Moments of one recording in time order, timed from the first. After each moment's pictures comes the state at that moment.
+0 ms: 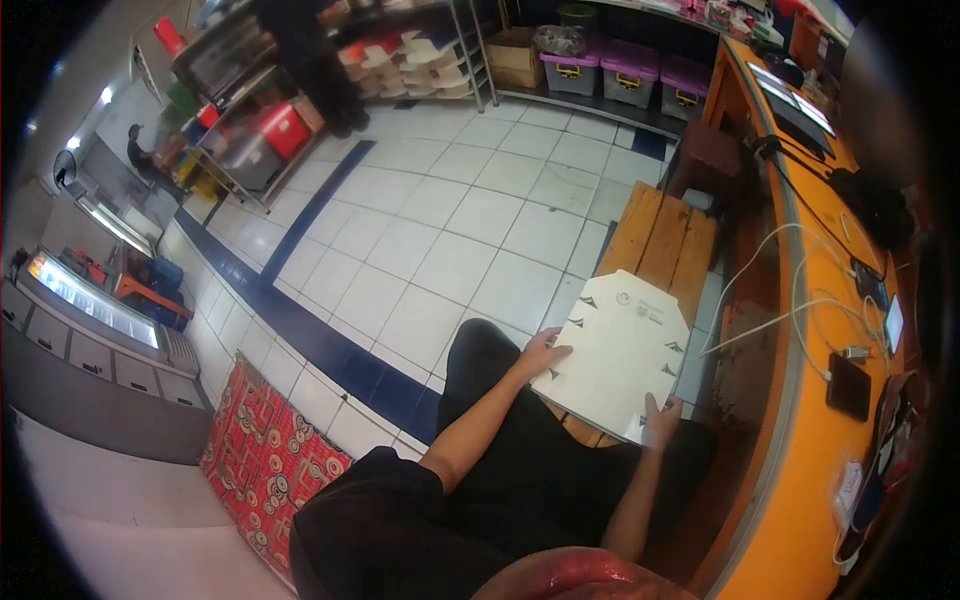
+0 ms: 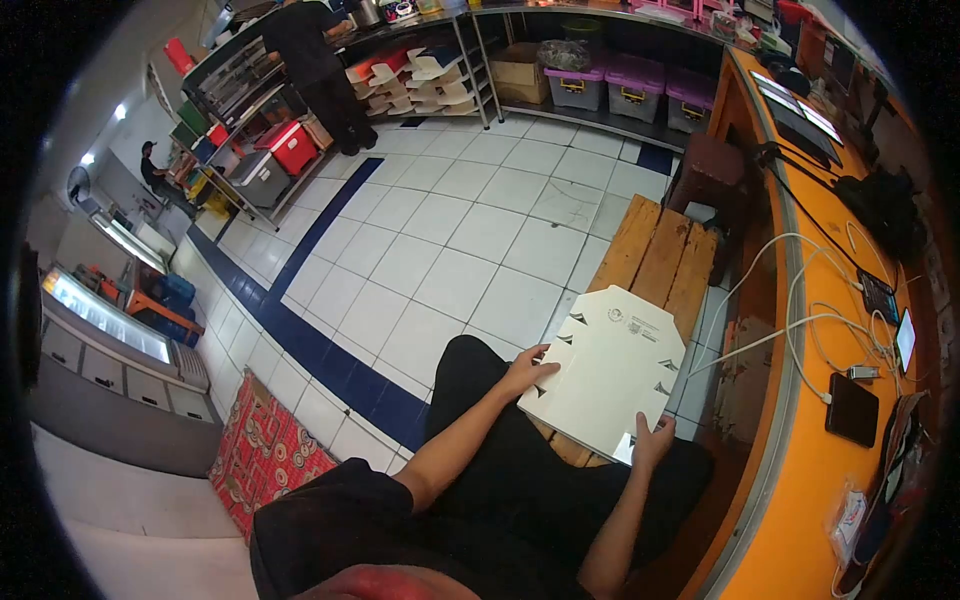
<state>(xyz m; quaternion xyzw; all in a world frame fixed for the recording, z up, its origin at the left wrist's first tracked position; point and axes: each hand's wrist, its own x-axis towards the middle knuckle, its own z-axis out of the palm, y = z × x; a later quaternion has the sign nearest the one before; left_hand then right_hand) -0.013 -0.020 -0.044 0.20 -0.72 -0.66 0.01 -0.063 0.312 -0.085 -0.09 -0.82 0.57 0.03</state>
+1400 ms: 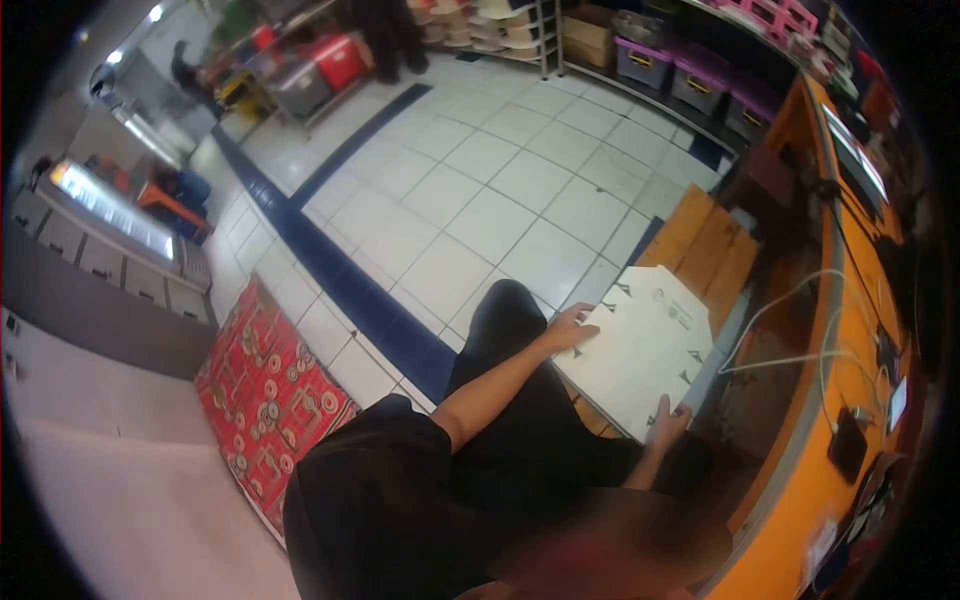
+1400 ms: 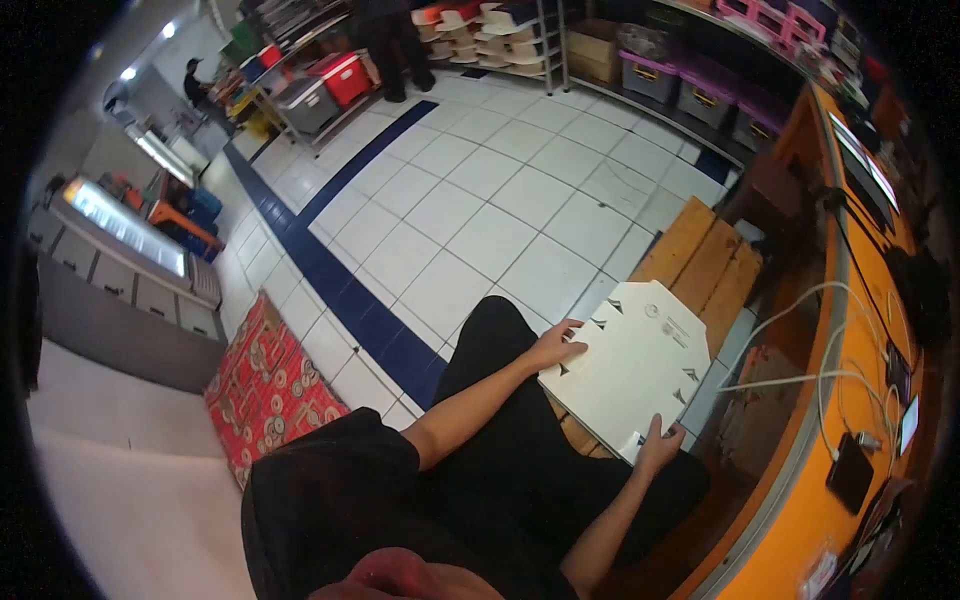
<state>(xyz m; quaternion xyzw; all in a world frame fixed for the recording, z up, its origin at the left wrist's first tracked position) -0.011 -0.020 -0.051 0.23 -0.75 -0.62 0.05 -0.059 0.307 -0.066 -0.10 -0.88 0.47 0.03</state>
